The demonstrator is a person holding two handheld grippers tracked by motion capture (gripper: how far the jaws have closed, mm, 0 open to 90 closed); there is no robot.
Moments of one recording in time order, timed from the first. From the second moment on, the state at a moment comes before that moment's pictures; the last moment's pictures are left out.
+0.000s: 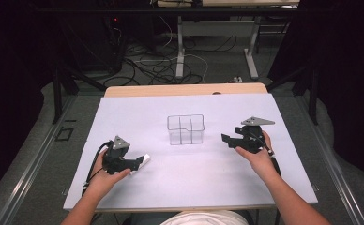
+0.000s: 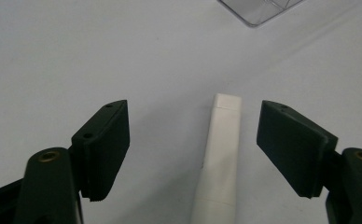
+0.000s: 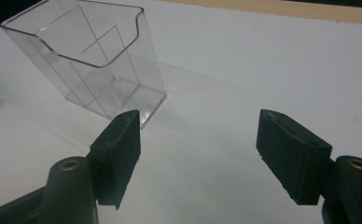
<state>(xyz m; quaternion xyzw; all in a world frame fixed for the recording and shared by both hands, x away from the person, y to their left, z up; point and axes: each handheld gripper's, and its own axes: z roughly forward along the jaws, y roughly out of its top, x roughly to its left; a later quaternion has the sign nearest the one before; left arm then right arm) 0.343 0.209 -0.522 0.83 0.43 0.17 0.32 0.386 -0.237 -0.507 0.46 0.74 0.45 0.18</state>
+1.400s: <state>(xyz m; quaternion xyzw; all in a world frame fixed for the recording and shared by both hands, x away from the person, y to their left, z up) 0.331 0.216 -0.544 0.84 0.43 0.10 0.31 0.394 -0.246 -0.519 0.50 0.73 0.44 0.16</state>
